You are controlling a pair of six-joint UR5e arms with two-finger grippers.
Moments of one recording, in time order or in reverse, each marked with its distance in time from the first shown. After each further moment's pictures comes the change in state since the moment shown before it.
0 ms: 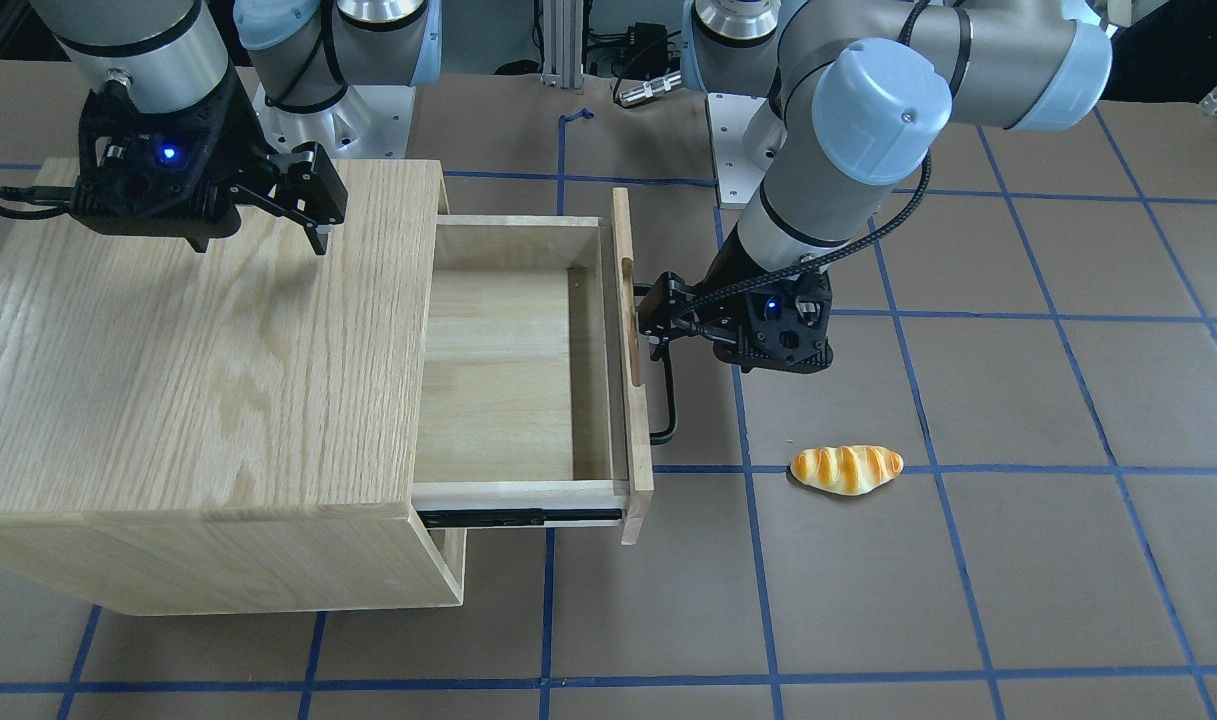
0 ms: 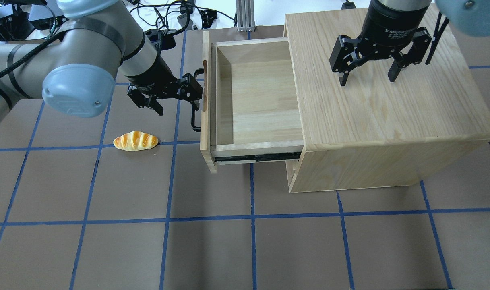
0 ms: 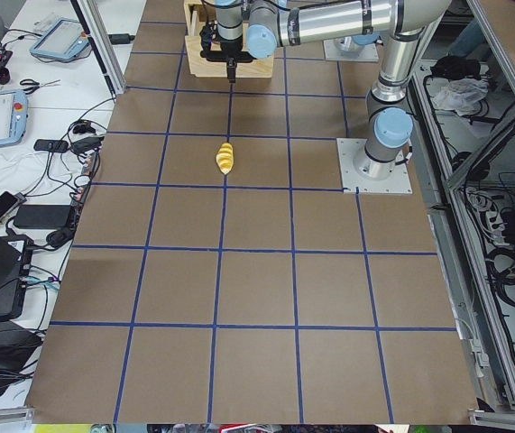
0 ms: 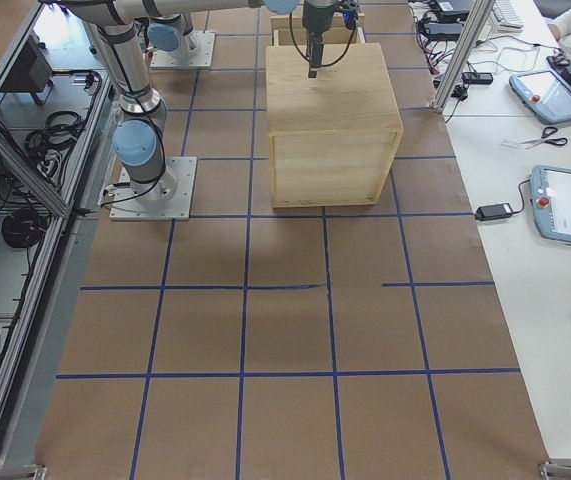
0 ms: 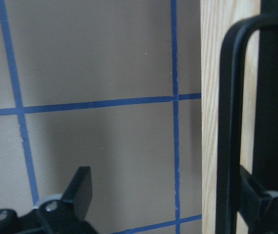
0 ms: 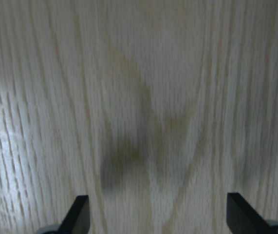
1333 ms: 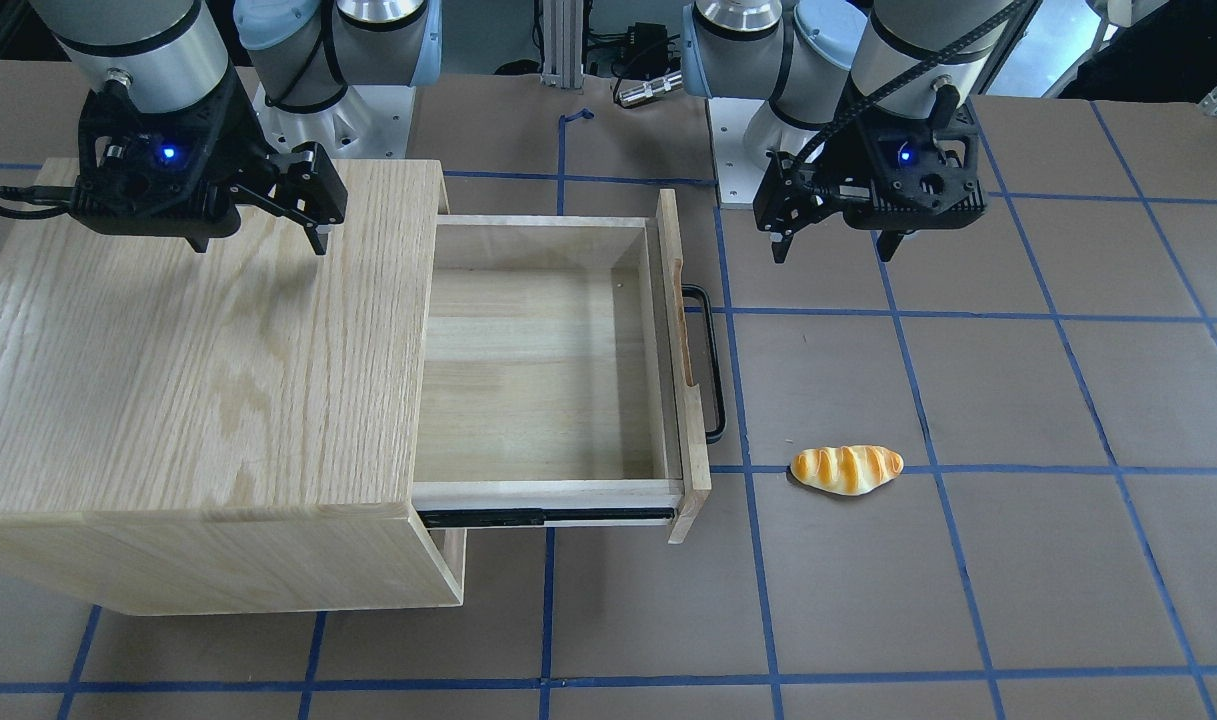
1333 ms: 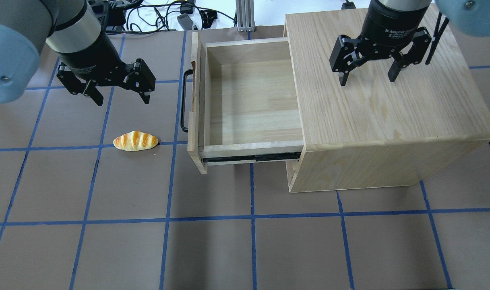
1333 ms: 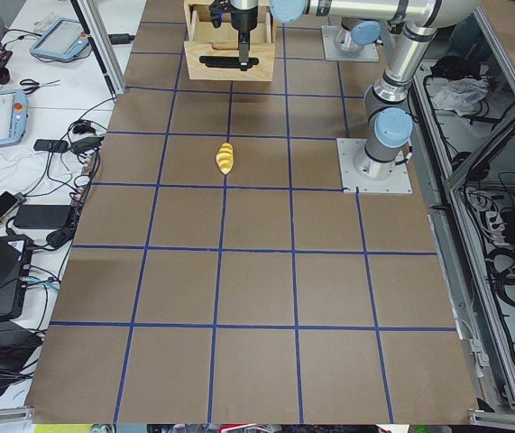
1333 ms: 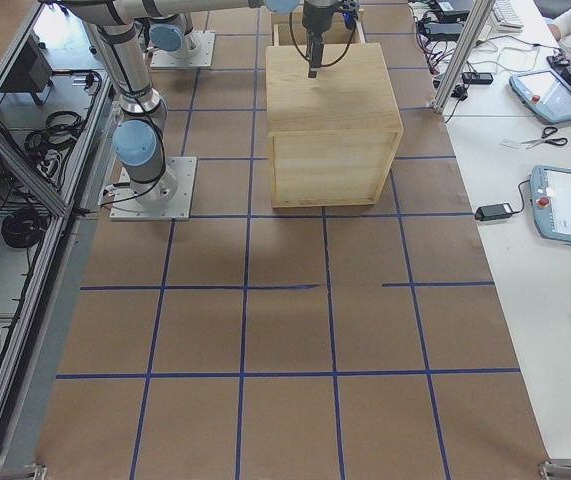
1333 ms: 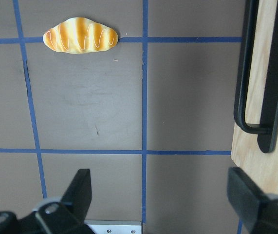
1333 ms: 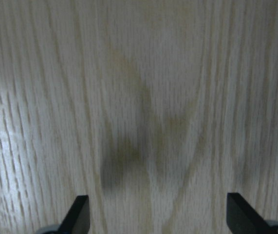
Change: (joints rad) left arm 0.026 0.137 0.117 -0.213 0.214 0.002; right arm 0.000 0.000 0.000 0.000 0.000 0.000
